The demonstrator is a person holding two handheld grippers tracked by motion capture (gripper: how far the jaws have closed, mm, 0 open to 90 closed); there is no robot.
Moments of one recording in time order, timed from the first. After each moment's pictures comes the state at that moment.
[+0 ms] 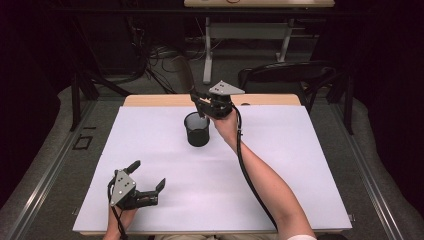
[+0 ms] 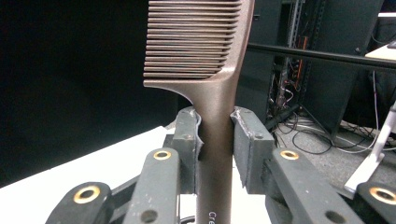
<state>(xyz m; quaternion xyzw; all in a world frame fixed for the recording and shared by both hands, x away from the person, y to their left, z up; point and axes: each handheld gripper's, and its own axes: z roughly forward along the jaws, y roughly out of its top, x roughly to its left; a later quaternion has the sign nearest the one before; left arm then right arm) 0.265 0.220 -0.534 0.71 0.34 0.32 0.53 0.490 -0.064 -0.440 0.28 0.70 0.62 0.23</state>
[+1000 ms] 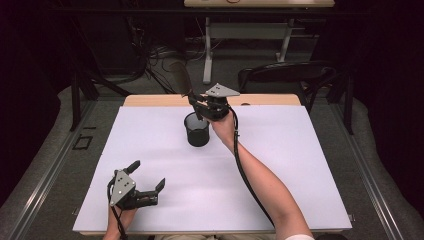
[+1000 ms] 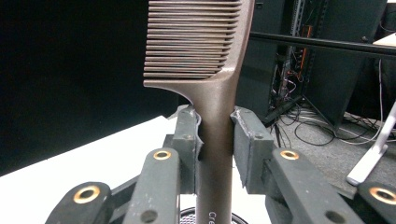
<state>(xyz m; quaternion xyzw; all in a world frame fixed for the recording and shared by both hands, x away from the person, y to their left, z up) 0.265 0.220 -0.534 0.71 0.34 0.32 0.53 0.496 -0.055 -0.454 0.28 0.71 0.61 0.22</state>
